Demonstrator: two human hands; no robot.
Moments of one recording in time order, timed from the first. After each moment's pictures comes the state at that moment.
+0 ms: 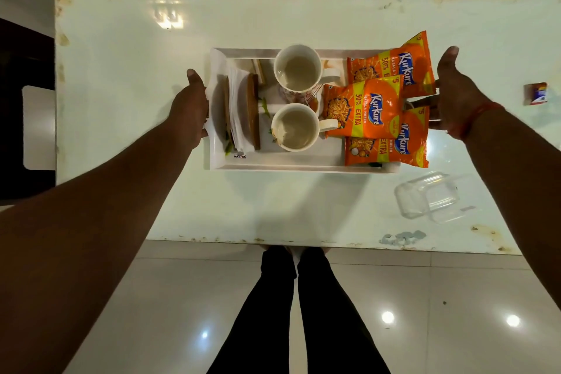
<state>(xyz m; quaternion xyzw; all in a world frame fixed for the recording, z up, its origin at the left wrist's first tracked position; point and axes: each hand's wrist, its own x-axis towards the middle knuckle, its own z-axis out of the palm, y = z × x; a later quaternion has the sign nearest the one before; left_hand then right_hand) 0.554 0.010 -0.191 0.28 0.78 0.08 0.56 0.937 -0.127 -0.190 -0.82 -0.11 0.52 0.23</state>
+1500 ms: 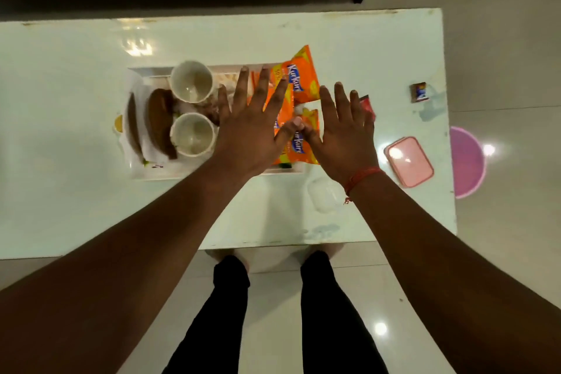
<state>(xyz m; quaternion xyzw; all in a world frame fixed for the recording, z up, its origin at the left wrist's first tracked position) 0.761 -0.133 -0.161 0.90 0.42 -0.03 0.11 0.922 -0.226 -0.172 -0.83 -0.54 0.17 0.04</state>
